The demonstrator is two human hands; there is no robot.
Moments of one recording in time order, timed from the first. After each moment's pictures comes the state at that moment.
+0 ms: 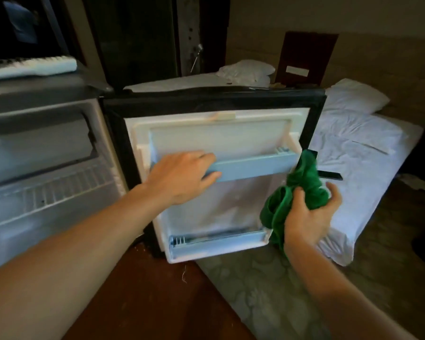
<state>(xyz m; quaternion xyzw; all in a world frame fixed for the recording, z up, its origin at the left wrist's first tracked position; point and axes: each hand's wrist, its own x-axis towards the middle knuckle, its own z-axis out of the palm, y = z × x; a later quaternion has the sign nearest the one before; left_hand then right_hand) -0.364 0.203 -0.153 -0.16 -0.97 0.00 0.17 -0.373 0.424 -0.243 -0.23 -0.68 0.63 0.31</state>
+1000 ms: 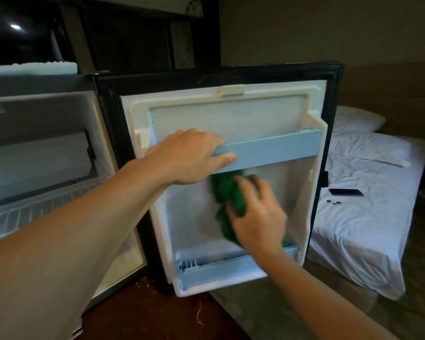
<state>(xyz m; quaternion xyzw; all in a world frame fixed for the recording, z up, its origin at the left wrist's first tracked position) -0.376 0.191 -0.160 -0.16 -0.97 0.01 0.16 -0.402 0.334 -0.316 0.16 -0.81 0.30 0.47</state>
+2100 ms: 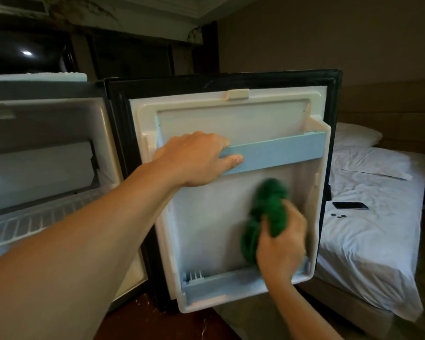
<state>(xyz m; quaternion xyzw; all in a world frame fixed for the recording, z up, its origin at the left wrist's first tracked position) -0.368 0.196 -0.164 -0.14 -0.97 0.02 0.20 -0.410 0.338 -0.377 -0.06 -0.71 0.53 0.46</state>
